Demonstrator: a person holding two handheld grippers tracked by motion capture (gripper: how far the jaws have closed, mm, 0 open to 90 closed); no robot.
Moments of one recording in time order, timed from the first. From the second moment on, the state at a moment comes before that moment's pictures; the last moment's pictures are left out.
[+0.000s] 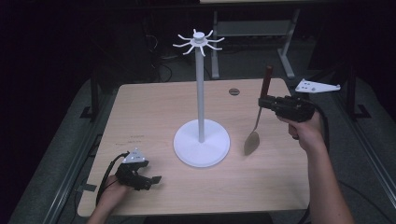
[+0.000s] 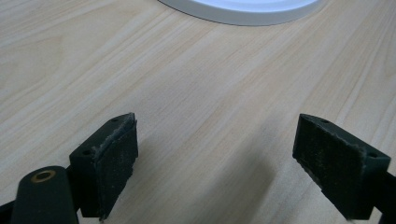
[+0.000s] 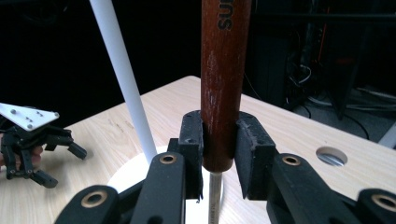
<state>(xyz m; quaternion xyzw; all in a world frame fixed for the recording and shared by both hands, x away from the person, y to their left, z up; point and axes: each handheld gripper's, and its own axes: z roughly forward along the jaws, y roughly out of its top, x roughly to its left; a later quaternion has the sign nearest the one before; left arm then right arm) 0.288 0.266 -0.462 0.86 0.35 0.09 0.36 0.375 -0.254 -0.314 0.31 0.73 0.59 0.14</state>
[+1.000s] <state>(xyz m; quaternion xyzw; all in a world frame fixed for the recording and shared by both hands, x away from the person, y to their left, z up) 0.287 0.266 -0.461 0.86 0.35 0.09 0.36 0.362 -0.201 -0.257 0.22 0.73 0.63 0.15</state>
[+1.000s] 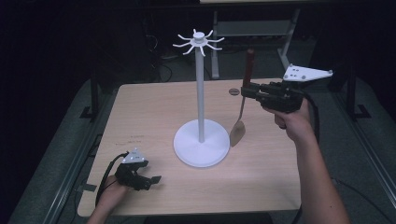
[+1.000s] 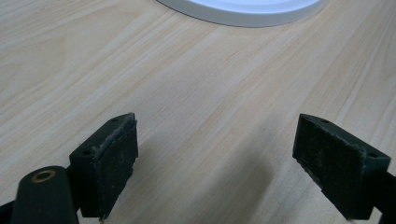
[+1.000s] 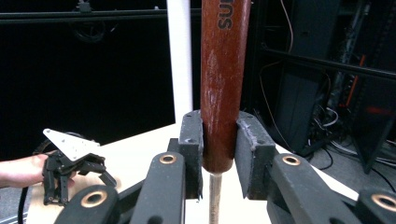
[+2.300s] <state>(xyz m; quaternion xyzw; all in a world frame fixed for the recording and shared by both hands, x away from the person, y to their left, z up) 0.286 0.265 -0.461 0.86 0.34 0.09 0.36 0.377 -0.143 -0.235 0.18 0.75 0.63 0.13</state>
